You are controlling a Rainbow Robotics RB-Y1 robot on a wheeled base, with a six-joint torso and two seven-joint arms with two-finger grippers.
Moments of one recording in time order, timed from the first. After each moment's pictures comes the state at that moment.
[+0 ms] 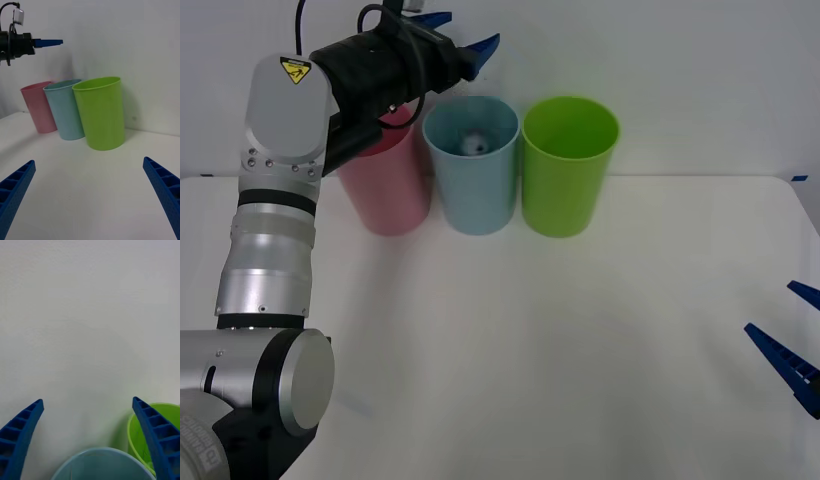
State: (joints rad) right arm 0.35 -0.40 -0.52 -1.66 0.96 -1.22 0.00; left arm -0.89 0.11 0.29 -1.24 -2.09 -0.79 0.53
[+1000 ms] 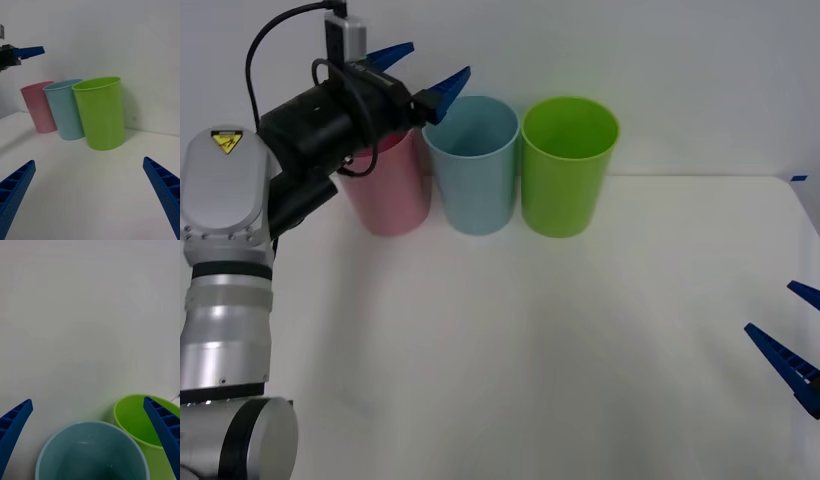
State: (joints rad) right arm 0.35 -0.40 -0.52 -1.66 0.96 -1.22 0.00; left arm -0.59 0.18 0.29 -1.46 -1.73 -0.84 0.43
